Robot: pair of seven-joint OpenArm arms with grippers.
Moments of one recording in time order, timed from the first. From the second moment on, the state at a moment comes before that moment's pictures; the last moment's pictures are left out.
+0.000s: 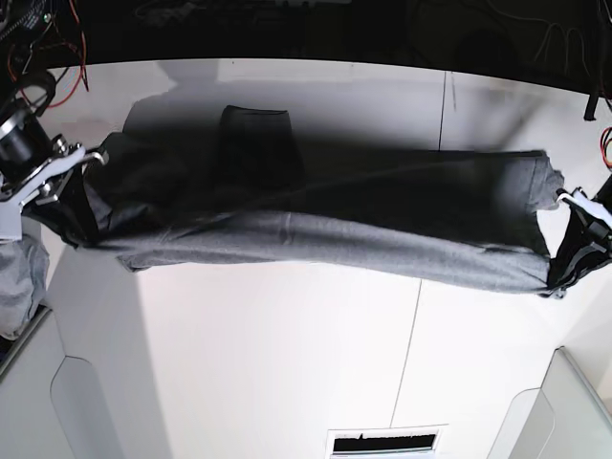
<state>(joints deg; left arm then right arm) 12.2 -30.9 -26.9 95.3 -43.1 -38.5 26.2 -12.8 7.1 31.2 114.2 38.0 34.9 -50.9</state>
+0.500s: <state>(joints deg) -22.3 -31.3 1.0 54.6 -31.2 -31.9 20.7 18.2 7.2 26.5 77.5 22.7 32.2 -43.8</state>
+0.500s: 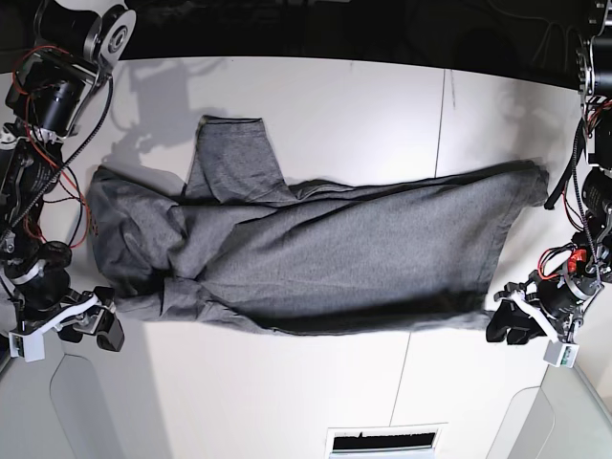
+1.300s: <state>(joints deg) 1.7 -35.8 -9.6 57.0 -36.7 -37.9 31.6 -6.2 6.4 26.5 77.9 42.5 33.9 -60.4</state>
